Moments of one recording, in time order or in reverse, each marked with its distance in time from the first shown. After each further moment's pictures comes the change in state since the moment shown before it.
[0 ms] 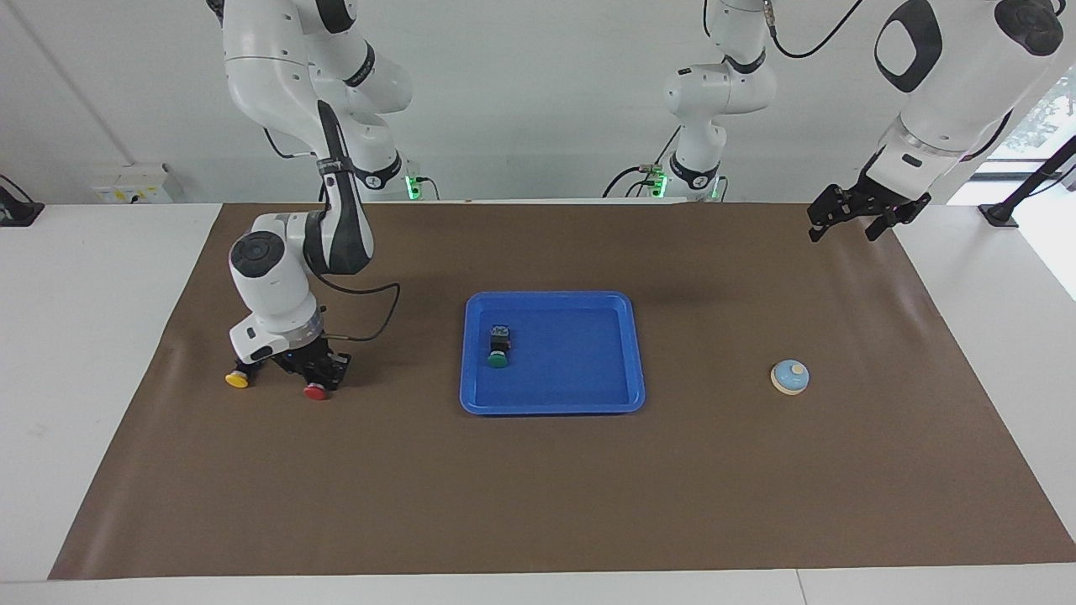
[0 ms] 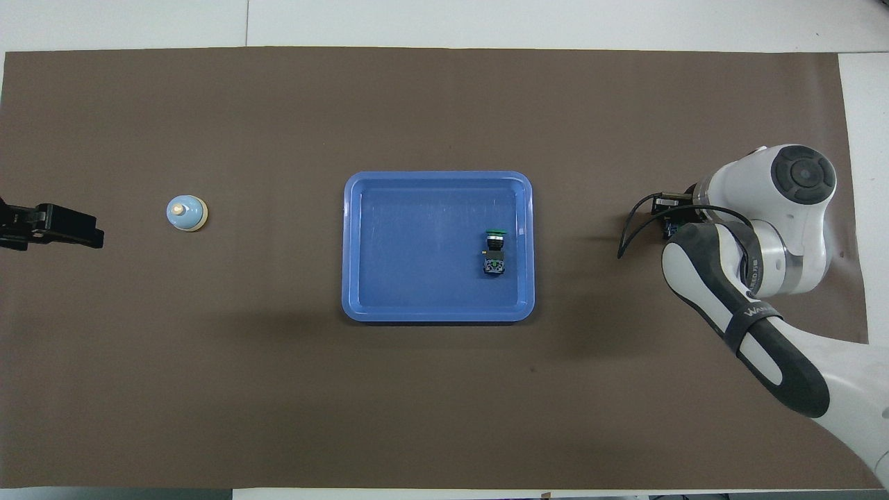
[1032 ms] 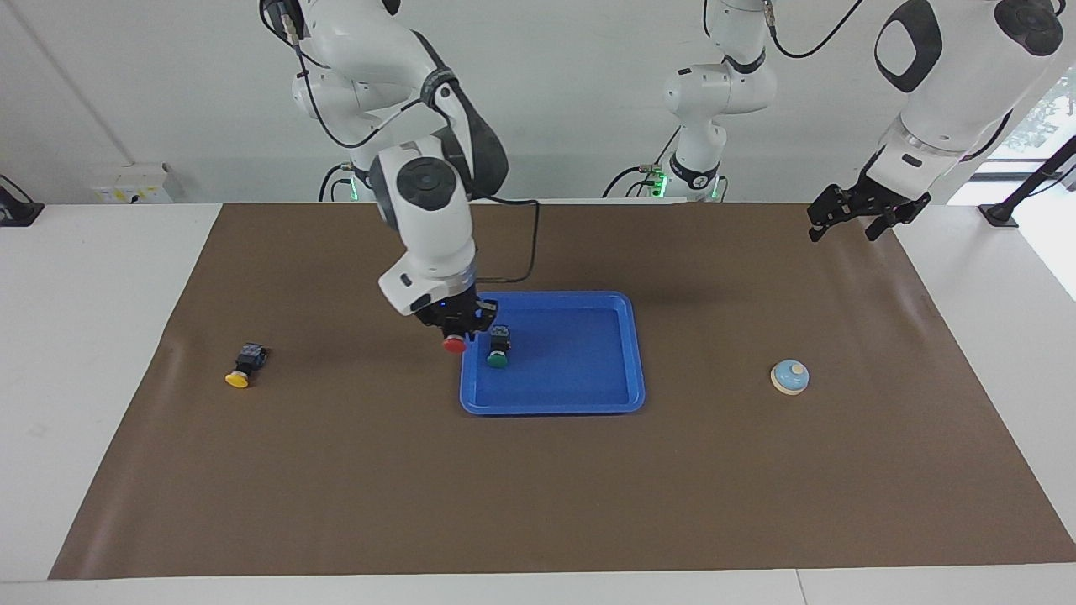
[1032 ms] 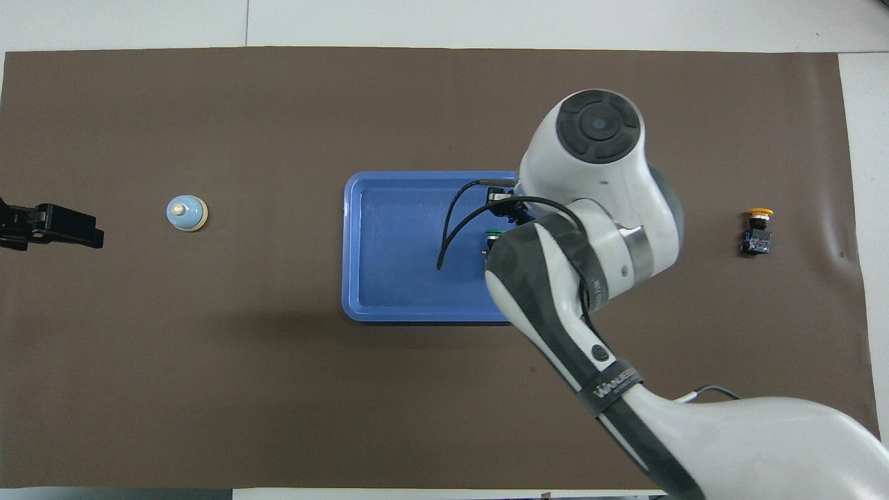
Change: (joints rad) left arm 0.000 0.000 0.000 0.000 0.000 0.000 0.000; right arm 0.462 0.027 0.037 0.423 0.088 -0.476 0.404
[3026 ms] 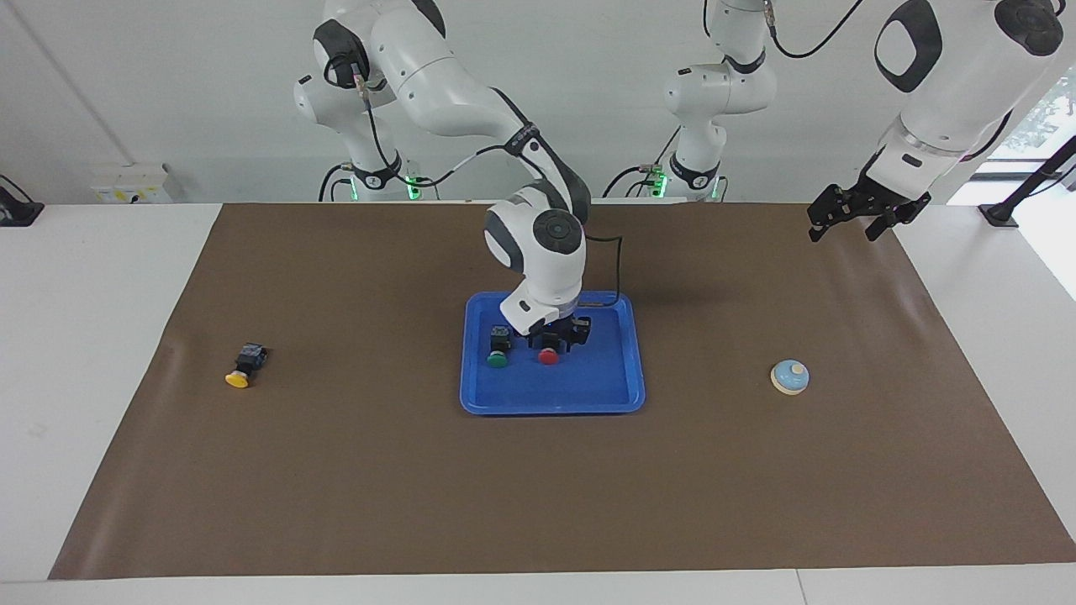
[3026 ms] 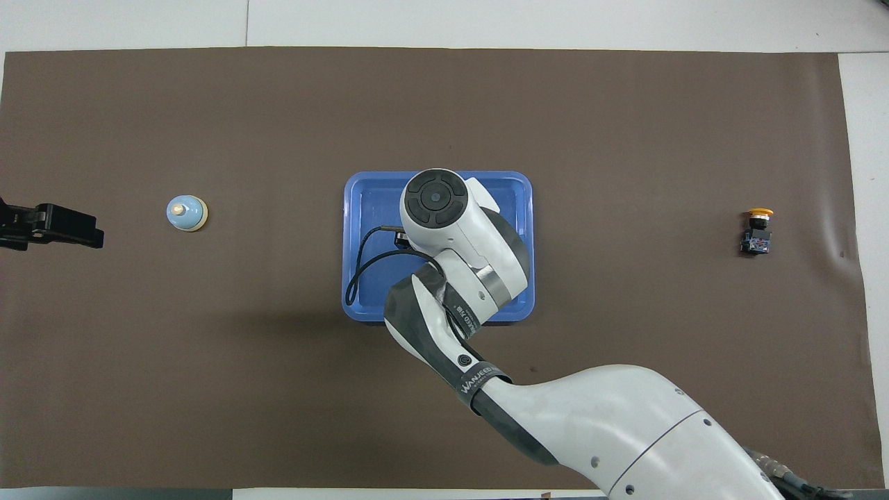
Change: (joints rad) left arm 0.000 0.000 0.000 0.000 0.000 0.000 0.000; right arm 0.147 0.224 -0.014 0.058 -0.001 0.141 0.147
